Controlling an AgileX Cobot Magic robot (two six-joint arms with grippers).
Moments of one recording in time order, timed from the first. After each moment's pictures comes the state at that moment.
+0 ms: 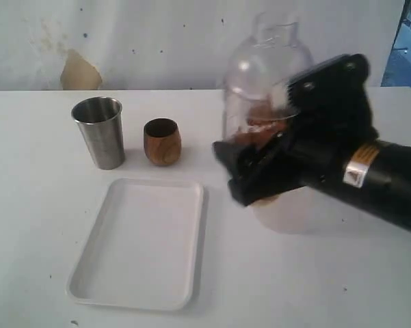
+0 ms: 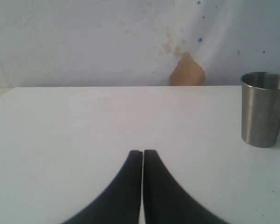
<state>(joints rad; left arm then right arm) 0.14 0.00 0.00 0.00 0.21 0.05 0.67 1.23 -0.58 -0.04 -0.27 -0.03</state>
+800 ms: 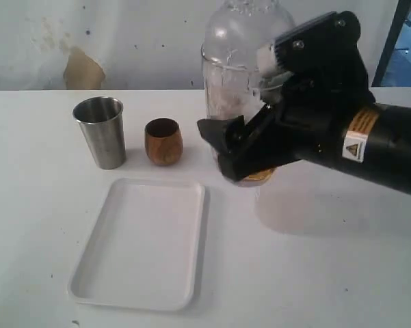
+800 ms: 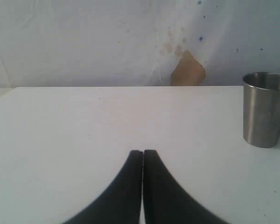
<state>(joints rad) 0.14 0.00 0.00 0.00 0.21 0.05 0.64 1.18 -0.70 -0.29 -0.14 0.22</state>
